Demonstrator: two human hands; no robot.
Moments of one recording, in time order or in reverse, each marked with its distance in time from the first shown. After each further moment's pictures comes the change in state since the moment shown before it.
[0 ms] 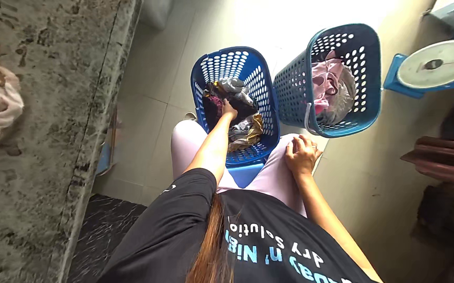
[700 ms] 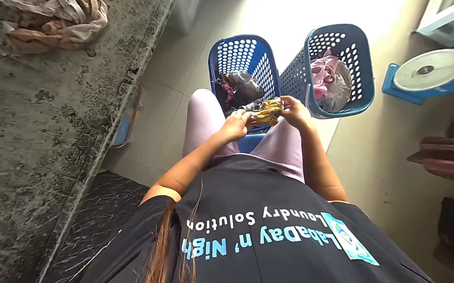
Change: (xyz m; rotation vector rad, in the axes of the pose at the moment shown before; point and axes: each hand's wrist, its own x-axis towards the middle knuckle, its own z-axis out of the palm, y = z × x) left_hand -0.290 -0.064 -0.038 0.241 -0.033 0.754; right_hand 0.006 -0.047 -0.060 0.517 -0.467 -0.137
